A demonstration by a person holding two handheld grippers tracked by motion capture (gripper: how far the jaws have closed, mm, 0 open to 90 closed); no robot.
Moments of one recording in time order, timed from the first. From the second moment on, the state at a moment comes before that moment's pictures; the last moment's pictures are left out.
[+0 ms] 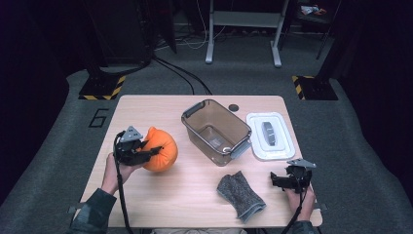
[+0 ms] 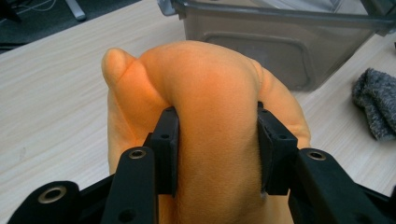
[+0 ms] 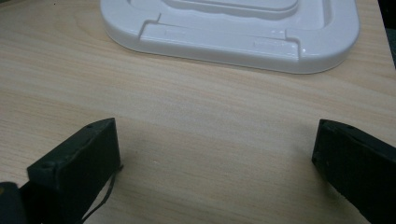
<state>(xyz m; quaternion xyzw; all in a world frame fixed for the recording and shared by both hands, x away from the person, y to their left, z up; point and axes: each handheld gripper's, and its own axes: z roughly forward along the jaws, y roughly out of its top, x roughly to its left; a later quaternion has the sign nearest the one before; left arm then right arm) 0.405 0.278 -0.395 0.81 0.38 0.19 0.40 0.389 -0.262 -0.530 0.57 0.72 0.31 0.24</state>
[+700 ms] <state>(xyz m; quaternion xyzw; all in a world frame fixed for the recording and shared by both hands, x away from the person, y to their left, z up) 0.428 0.265 -0.351 0.81 0.36 0.22 0.41 0.389 -0.263 -0.530 0.57 0.72 0.31 0.24</state>
